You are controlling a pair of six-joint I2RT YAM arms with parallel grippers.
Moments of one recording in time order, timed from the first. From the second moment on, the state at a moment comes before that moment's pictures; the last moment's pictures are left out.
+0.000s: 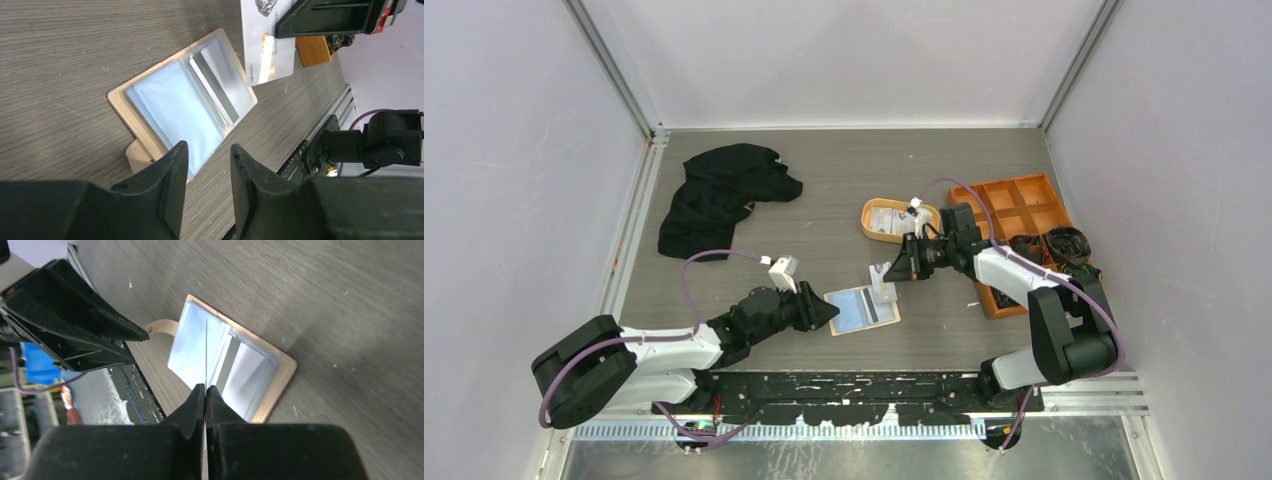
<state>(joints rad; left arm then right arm) -0.93 1.16 0.19 0.62 -0.03 -0.84 0.28 1.42 0.73 -0.18 -0.84 0.16</state>
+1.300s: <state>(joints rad) -1.00 1.33 0.31 0.46 -0.19 -0.84 0.35 1.62 0.59 0.22 -0.81 0.59</state>
